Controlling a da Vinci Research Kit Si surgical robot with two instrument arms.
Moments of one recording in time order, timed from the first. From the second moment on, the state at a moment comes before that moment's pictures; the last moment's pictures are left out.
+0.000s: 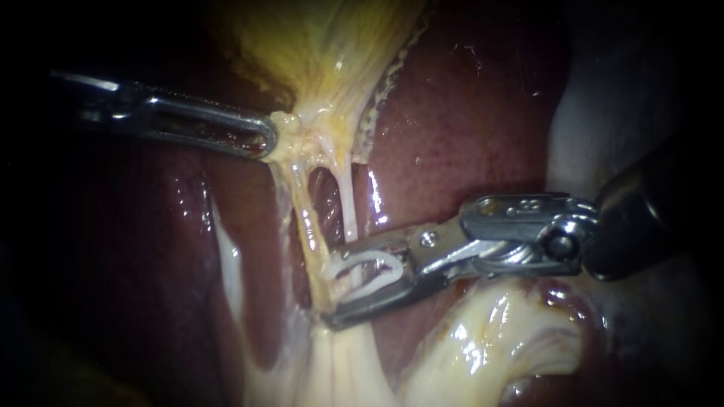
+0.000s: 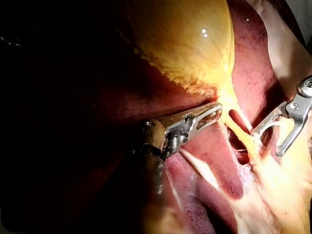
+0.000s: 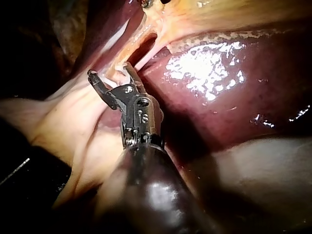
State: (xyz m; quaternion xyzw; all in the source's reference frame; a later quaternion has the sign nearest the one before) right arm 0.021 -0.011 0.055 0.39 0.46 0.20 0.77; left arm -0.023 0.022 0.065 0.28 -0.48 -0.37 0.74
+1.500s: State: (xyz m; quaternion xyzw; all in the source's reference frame) right arm 0.026 -0.012 0.063 0.41 0.50 0.20 0.74; left arm -0.023 0.022 0.066 0.28 -0.48 -0.37 0.74
